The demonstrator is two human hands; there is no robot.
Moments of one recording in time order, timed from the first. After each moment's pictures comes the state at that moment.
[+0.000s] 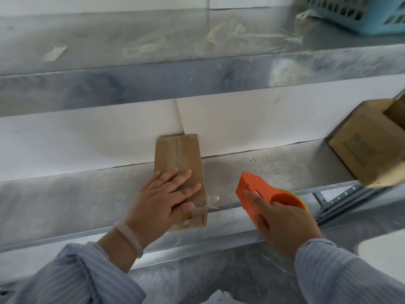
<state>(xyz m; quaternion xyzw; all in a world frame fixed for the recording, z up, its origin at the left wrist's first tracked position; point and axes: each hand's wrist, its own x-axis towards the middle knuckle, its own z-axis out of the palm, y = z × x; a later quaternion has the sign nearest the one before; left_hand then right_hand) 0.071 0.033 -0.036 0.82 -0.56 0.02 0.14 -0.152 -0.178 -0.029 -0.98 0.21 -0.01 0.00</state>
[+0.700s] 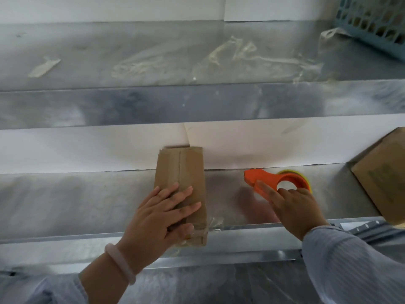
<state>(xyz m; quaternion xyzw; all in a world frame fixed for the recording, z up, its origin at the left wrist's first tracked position) 0.060 0.026 -0.040 0.83 -0.52 0.04 0.19 -0.099 -0.310 -0.084 -0.99 0.06 -0.11 -0.08</state>
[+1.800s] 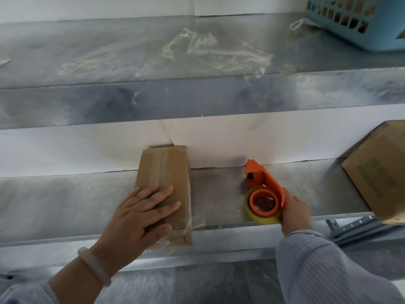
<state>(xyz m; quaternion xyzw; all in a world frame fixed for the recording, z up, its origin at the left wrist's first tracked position) 0.063 0.026 -0.042 0.83 -0.52 0.04 0.21 -0.098 -0.309 -0.095 -0.60 0.57 -0.20 0.53</state>
